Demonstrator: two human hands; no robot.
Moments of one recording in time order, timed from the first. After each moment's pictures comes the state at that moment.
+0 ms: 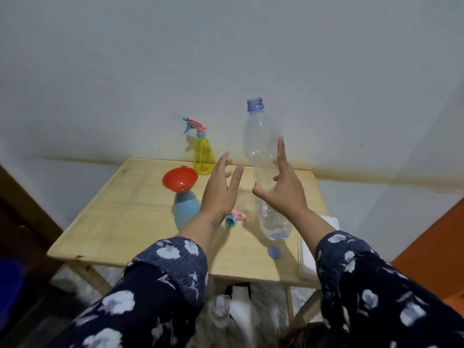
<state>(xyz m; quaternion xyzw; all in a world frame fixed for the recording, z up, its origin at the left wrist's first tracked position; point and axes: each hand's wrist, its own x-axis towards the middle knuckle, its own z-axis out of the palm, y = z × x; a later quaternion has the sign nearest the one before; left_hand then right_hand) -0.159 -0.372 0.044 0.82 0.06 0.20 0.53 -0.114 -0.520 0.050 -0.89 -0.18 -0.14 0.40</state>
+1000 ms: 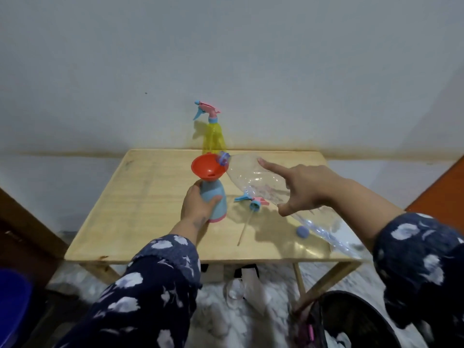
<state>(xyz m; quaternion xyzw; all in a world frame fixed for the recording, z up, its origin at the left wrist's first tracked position) -0.169 -0.228 -0.057 0.84 0.19 0.09 0.50 -0.162 -0.477 0.095 -0.96 -0.25 0.09 -0.04</state>
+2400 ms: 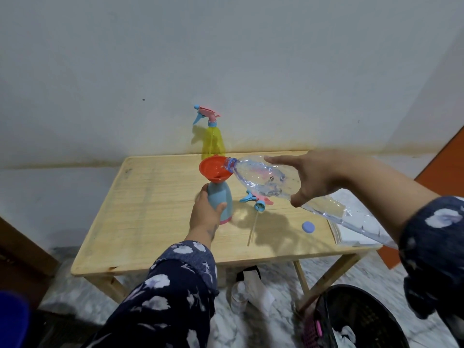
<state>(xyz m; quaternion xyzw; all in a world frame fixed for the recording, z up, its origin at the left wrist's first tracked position) -0.170 -0.221 -0.082 0.85 0.13 0.09 0.50 -0.179 -0.458 0.133 -0.97 -0.20 0.13 -0.06</state>
